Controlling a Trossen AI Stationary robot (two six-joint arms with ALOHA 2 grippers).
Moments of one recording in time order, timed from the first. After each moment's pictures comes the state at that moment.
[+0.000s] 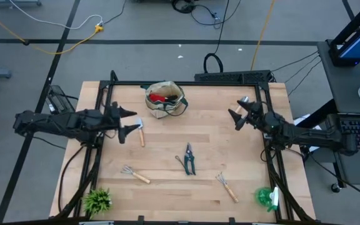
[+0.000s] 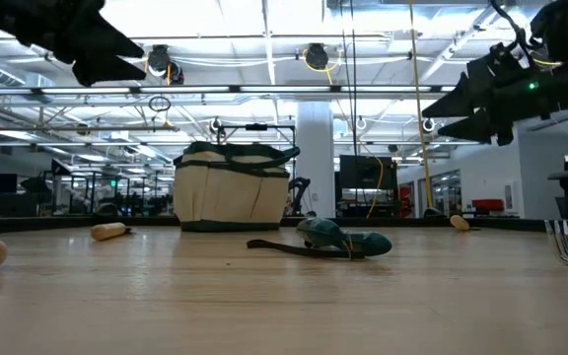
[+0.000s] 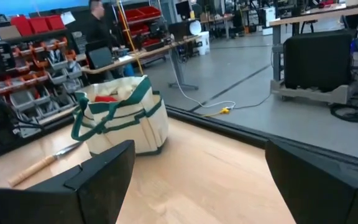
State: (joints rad) left arm -0.06 0.52 0.49 -0.27 -0.33 -0.19; right arm -0.25 0.38 0.07 0.24 0.44 0.27
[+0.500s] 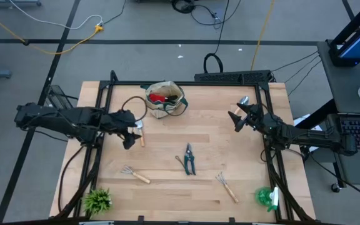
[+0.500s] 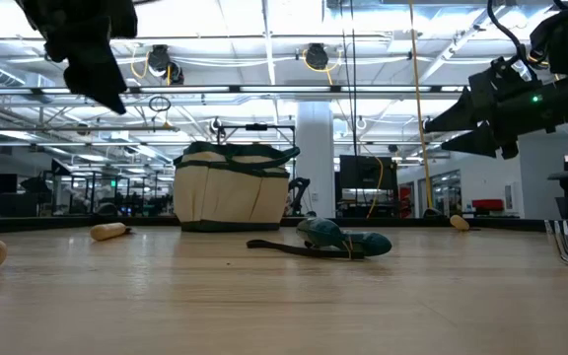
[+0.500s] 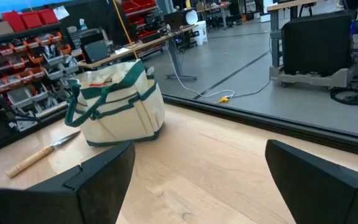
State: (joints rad) left arm -0.06 0.90 0.79 -0.78 -0.15 -0.50; right arm -0.25 0.37 0.02 0.24 0.44 0.31
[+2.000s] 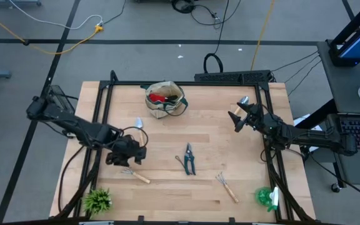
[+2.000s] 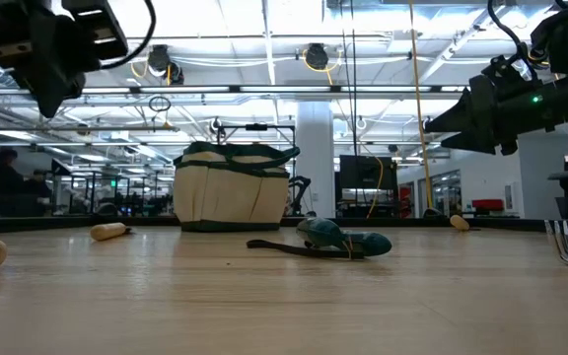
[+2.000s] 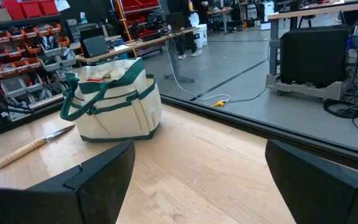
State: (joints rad) left arm -0.34 1.18 0.79 -0.74 0.22 -2.02; right arm -0.25 0.37 0.02 0.25 0.44 0.24
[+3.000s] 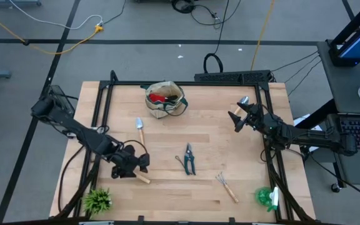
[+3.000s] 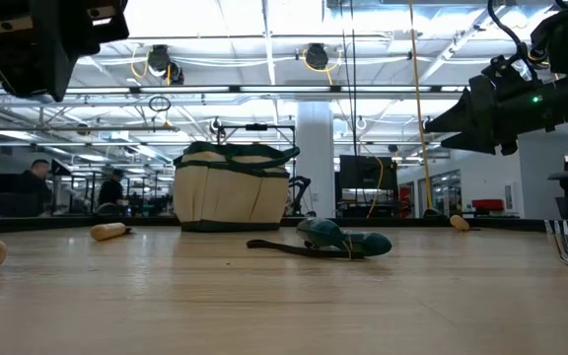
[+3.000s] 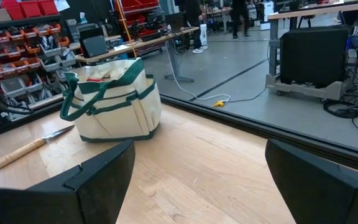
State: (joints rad) left arm -0.52 1.27 0.79 -0.49 0.05 -2.31; right arm -0.25 0.37 0.02 0.25 0.45 0.24
